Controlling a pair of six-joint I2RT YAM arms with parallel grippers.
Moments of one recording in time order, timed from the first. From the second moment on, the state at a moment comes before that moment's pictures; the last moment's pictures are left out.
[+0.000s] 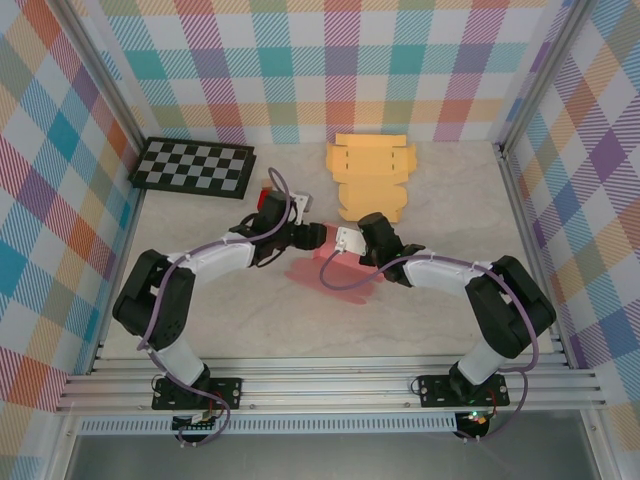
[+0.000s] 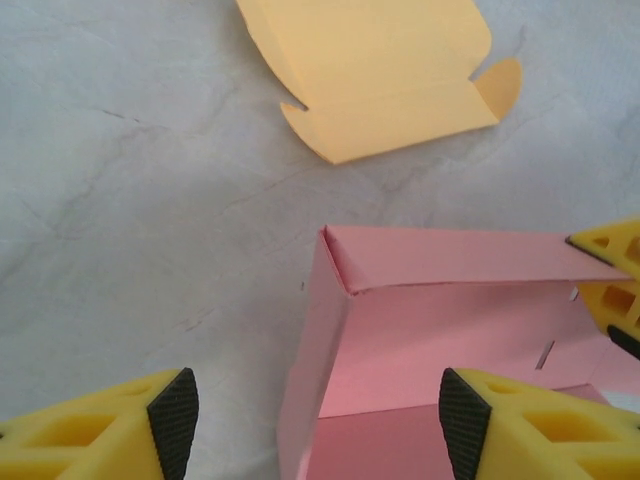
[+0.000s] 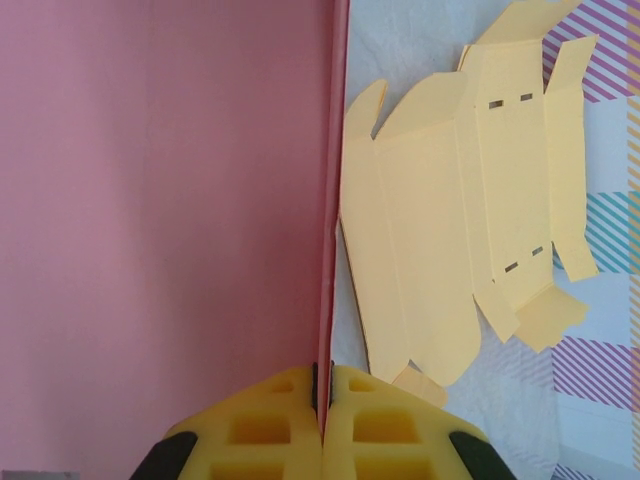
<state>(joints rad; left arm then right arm) -0.53 1.69 1.03 -0.05 0.18 -0.28 0.65 1.61 0.84 0.02 0.33 -0.91</state>
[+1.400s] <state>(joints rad) -0.65 1.89 1.14 0.00 -0.13 -0.20 0.66 1.58 0.84 0.02 0.35 -0.91</state>
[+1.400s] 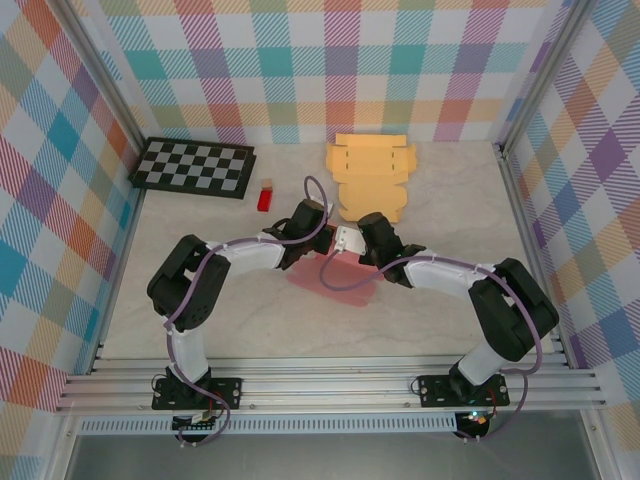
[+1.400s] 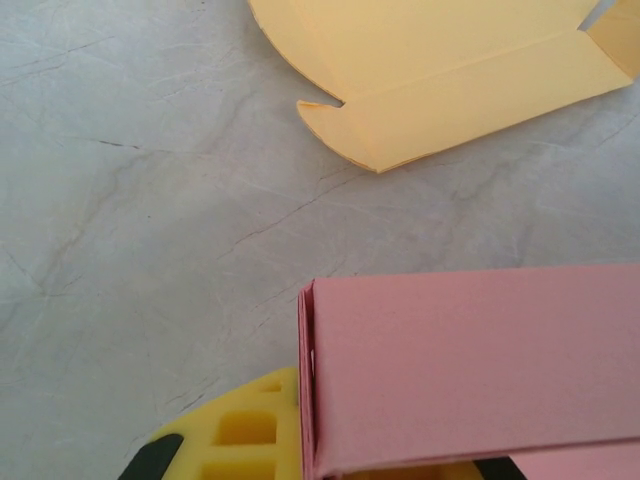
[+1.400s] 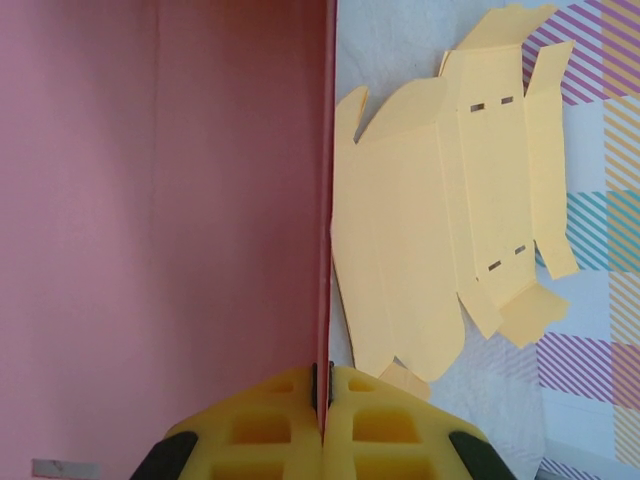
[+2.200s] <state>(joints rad) -0.63 1.70 0.81 0.30 -0.42 -0.21 0.49 1.22 1.08 -0.47 0.13 -0.05</state>
